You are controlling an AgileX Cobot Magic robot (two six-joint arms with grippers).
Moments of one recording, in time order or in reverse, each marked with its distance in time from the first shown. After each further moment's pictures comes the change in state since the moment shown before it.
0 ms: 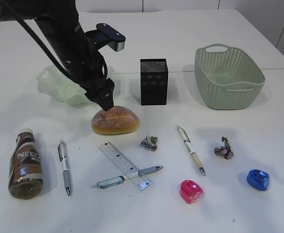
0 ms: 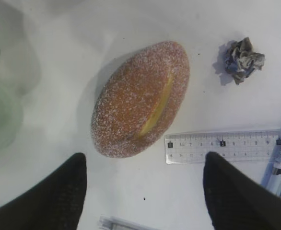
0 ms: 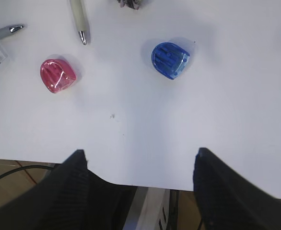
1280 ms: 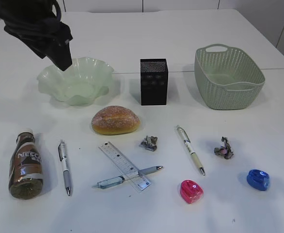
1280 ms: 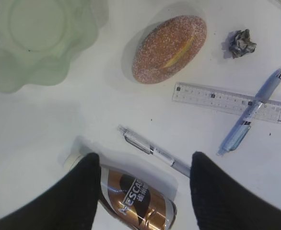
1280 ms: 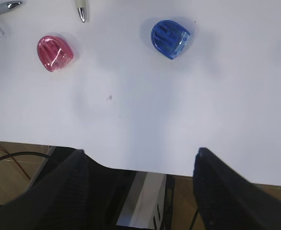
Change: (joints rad) left arm 0.000 -0.299 0.001 0.132 0.254 -0.315; right arm 0.000 -0.099 0.087 -0.002 0.004 -0.030
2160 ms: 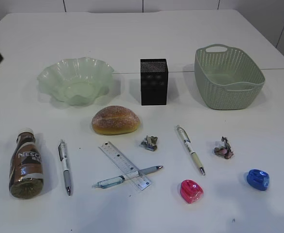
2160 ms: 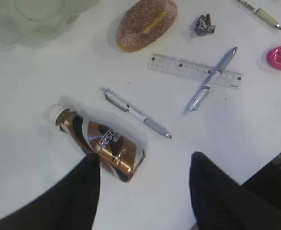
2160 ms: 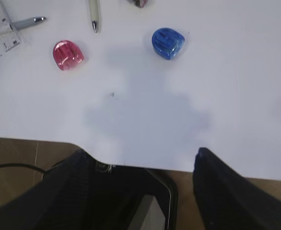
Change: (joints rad) left arm 0.066 -0.428 0.296 -0.112 0.015 0.000; right arm 0.000 -0.514 0.279 -0.008 -0.063 -0.005
